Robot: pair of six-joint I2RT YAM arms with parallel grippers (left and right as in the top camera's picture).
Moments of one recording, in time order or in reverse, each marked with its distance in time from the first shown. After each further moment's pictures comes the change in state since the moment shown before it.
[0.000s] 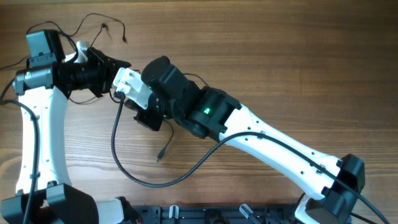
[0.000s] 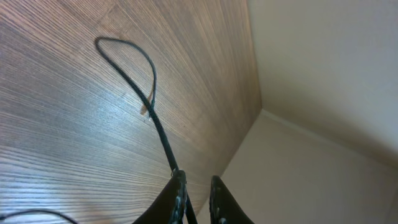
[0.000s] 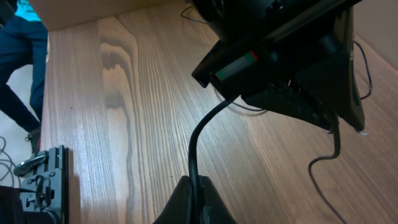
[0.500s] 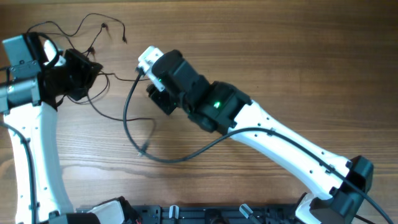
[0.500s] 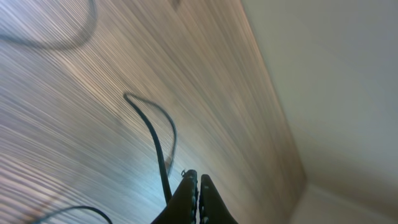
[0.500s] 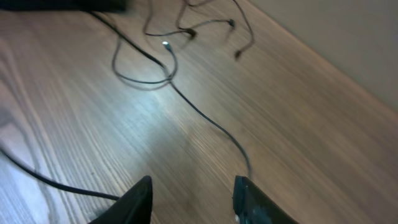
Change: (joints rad) left arm 0.064 -0.123 0.029 -0.007 -0.360 0.062; right arm -0.060 -0.028 0.000 -0.101 0.352 0.153
